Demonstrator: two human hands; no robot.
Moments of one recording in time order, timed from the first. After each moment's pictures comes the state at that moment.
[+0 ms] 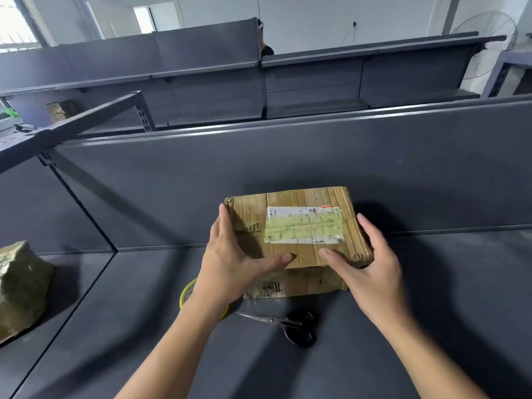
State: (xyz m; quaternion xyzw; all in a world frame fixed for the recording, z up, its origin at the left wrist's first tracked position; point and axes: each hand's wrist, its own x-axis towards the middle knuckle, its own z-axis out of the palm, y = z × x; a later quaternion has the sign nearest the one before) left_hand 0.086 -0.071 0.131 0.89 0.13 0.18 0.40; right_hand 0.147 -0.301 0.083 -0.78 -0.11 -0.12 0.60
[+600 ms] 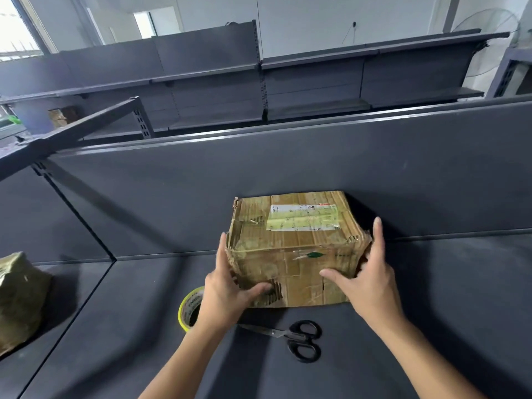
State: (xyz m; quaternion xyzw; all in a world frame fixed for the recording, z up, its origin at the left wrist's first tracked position) left_hand 0.098 -0.042 0.053 0.88 0.15 0.20 0.39; right_hand 0.172 -0.296 0.060 -0.85 -0.07 -0.07 0.51
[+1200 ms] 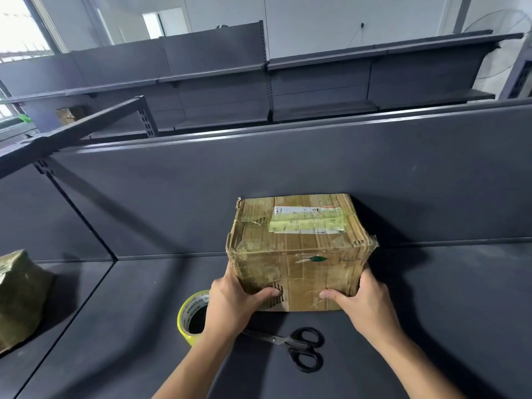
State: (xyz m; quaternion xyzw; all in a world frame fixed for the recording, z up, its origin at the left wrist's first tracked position) left_hand 0.106 -0.053 0.046 0.90 0.20 0.21 0.33; right_hand 0.188 -0.294 0.017 -0.89 -0.05 0.01 0.45
